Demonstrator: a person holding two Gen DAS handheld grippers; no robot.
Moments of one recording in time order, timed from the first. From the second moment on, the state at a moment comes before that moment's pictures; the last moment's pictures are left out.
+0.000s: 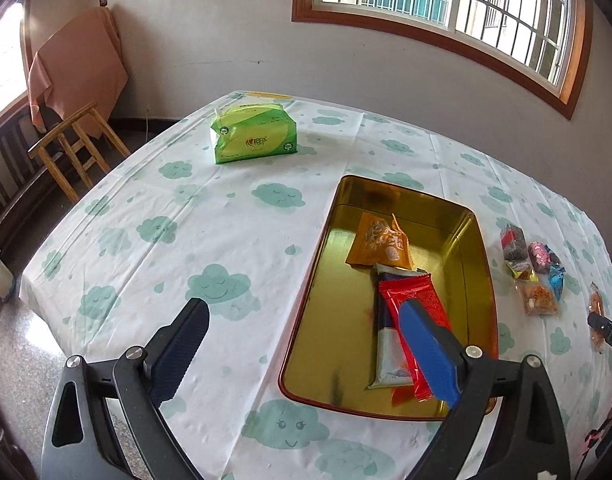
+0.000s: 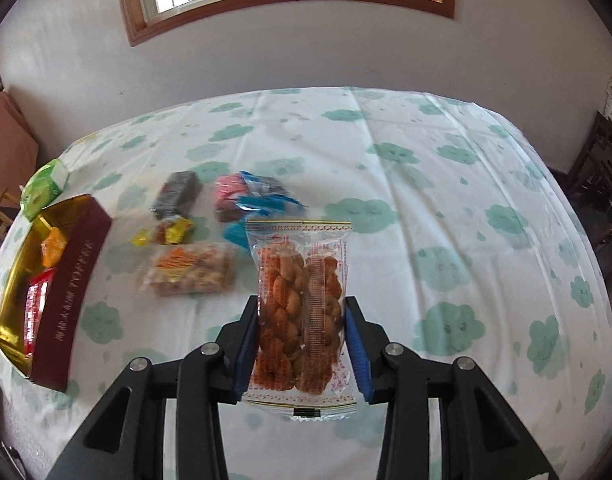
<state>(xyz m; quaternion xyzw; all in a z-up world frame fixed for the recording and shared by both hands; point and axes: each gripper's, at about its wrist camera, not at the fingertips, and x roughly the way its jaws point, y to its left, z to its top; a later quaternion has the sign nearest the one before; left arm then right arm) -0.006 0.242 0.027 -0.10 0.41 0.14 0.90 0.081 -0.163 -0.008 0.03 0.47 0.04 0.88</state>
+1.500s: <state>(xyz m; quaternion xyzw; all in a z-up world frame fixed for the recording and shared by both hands) -0.057 0.311 0.011 -0.17 0.42 0.23 0.86 0.056 0.132 -0.018 0.00 0.52 0.30 0.80</state>
